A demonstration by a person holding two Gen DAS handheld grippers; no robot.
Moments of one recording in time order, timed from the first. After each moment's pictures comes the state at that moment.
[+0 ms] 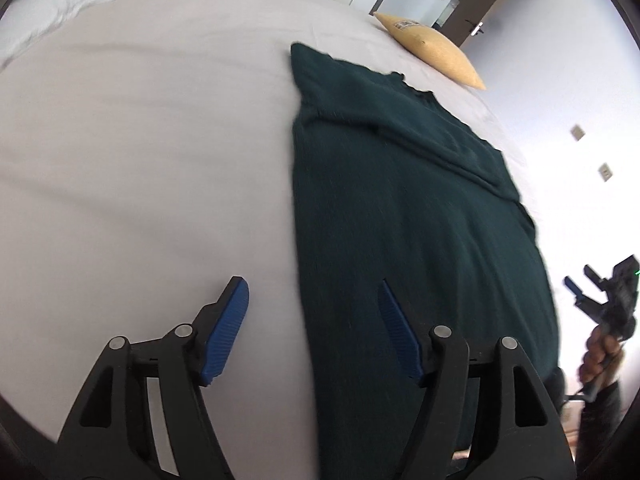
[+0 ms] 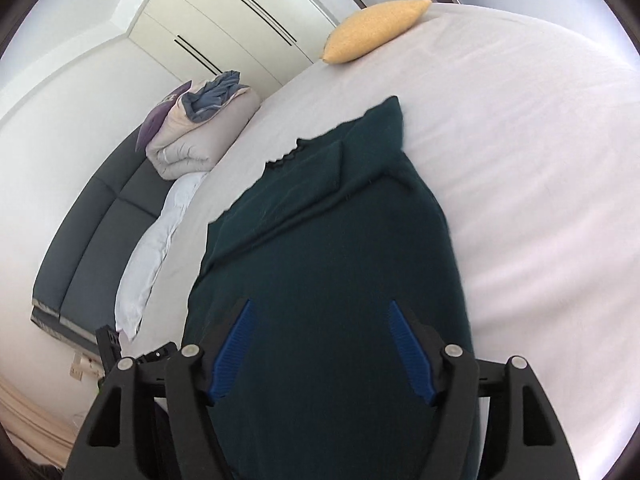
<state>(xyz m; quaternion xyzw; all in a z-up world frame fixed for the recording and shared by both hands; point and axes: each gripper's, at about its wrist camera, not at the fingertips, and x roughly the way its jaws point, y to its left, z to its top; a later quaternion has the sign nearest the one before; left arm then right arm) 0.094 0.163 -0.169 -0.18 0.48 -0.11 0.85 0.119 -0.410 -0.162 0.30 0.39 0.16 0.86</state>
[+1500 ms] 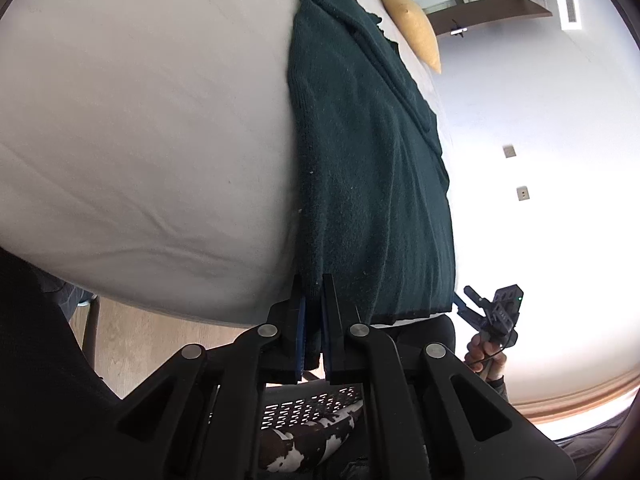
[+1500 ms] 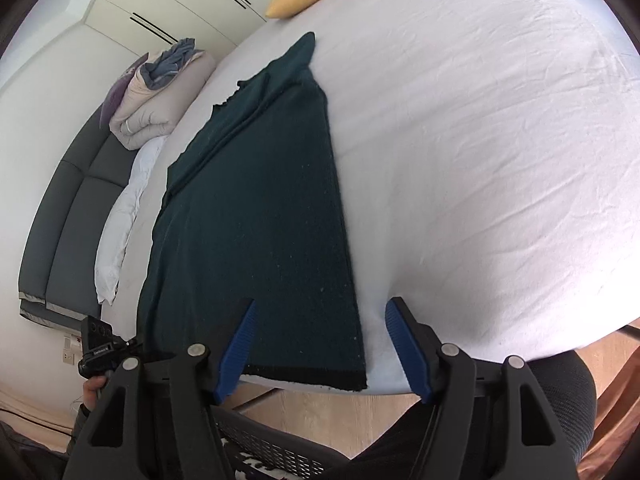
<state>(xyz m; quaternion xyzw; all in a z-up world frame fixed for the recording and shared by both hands) 0.023 0.180 -0.209 -0.36 0.54 -0.23 0.72 0.049 -0.449 -0.211 0.31 0.49 0.12 0.81</state>
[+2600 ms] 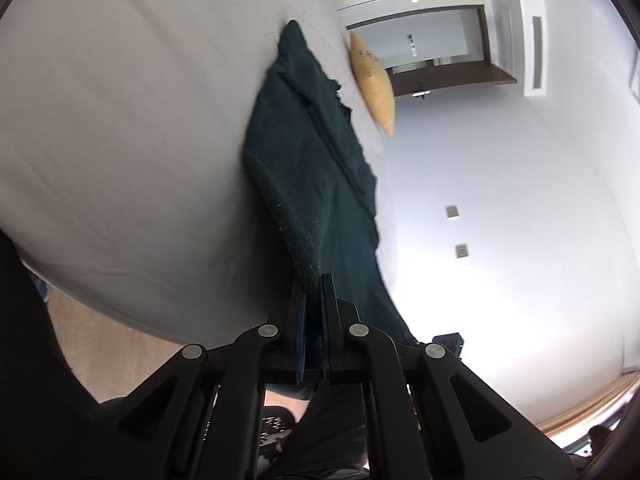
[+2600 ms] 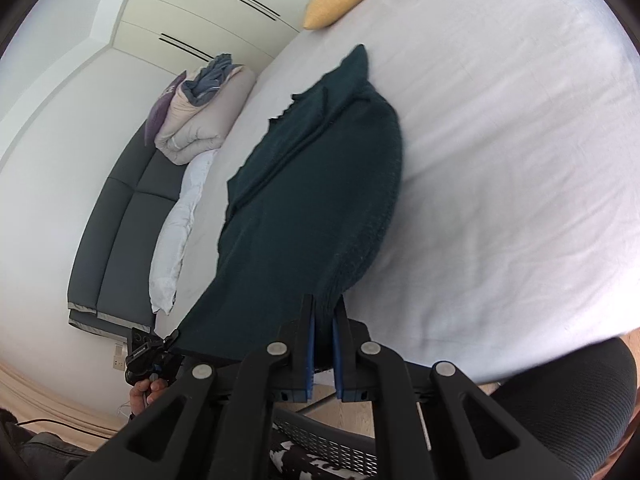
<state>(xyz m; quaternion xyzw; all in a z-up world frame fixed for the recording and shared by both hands) 0.006 0.231 -0.167 -0.48 0.44 -0.25 0.72 0.046 -0.428 -0.164 0.37 0.43 0.20 0.80</state>
